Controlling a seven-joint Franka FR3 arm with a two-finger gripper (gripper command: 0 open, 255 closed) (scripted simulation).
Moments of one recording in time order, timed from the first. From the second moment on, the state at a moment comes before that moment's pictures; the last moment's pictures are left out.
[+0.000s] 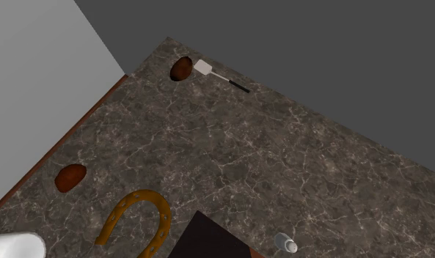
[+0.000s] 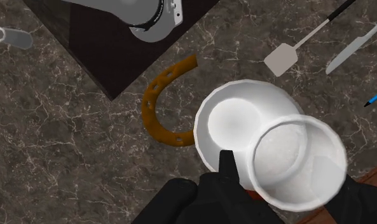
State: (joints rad) arm 0.18 -0.55 0.36 -1.78 0.24 1.16 0.50
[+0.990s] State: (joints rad) arm 0.21 -0.57 0.50 -1.77 0.34 1.17 0.68
